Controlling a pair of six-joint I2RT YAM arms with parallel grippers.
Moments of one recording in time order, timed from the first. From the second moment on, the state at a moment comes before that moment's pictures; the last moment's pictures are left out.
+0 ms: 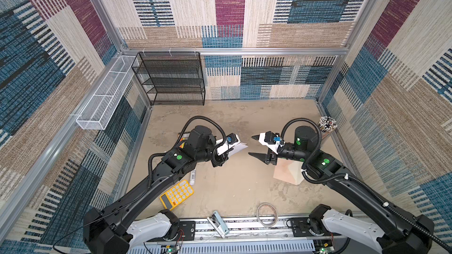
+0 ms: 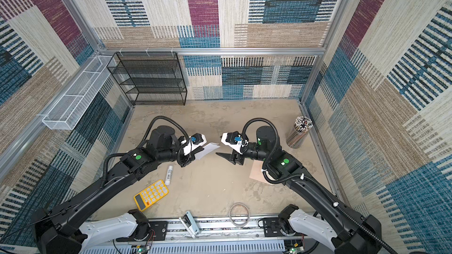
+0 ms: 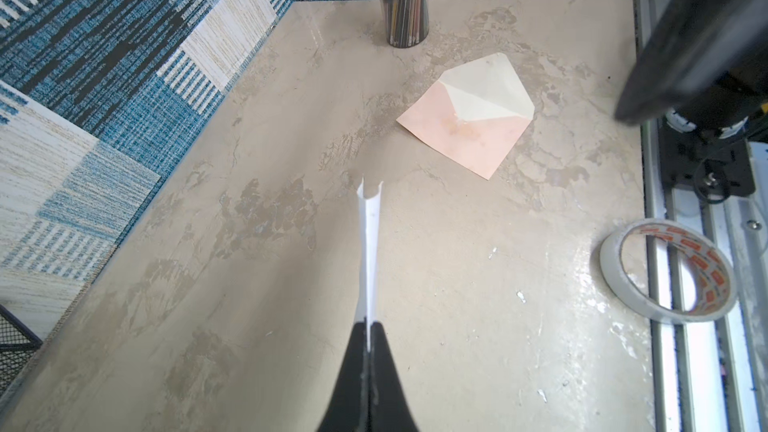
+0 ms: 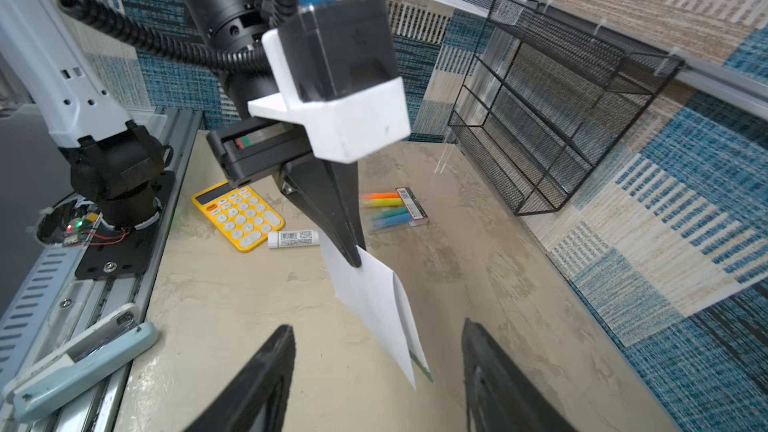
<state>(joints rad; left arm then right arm) -0.68 1.13 1.02 -0.48 0.30 0.53 0.62 1.00 0.88 -0.16 -0.60 -0.46</state>
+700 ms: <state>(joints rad) -0.70 1.04 0.98 -0.48 0.37 0.64 0.63 1.13 0.89 -0.17 -0.65 -0.57</state>
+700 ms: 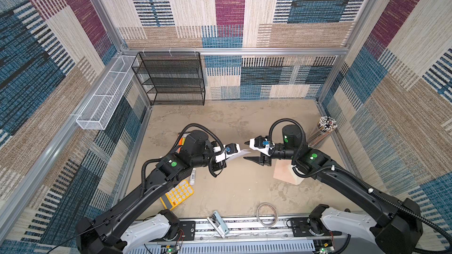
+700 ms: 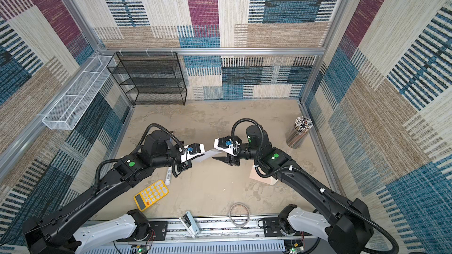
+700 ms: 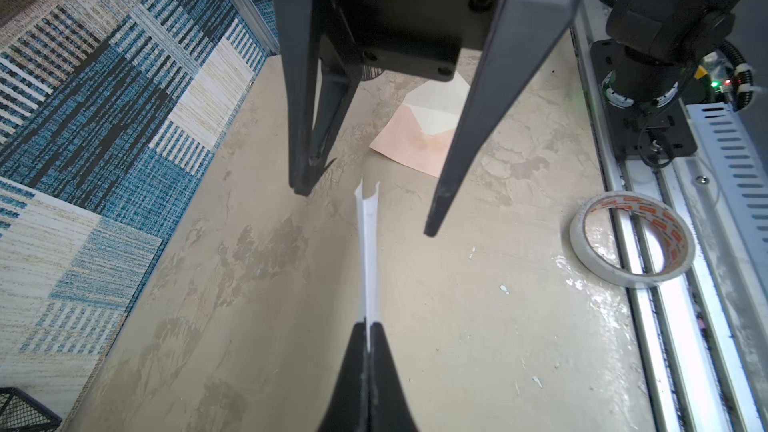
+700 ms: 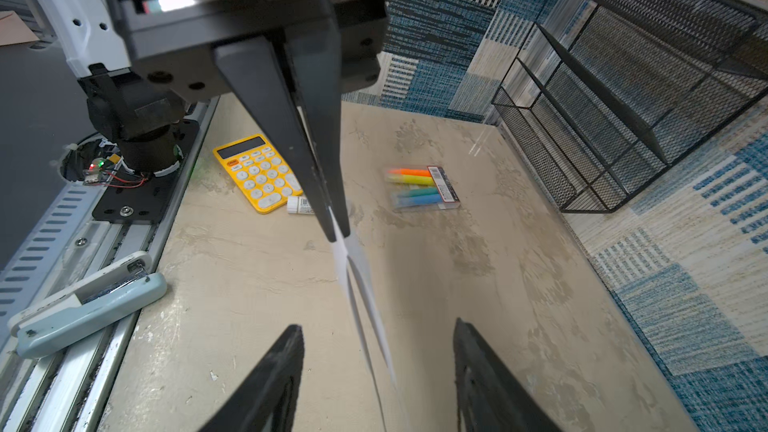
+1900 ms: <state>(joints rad) -0.72 1.07 1.00 -0.37 0.55 0.54 0.65 1.11 0.88 -0.21 -0.76 -0.52</state>
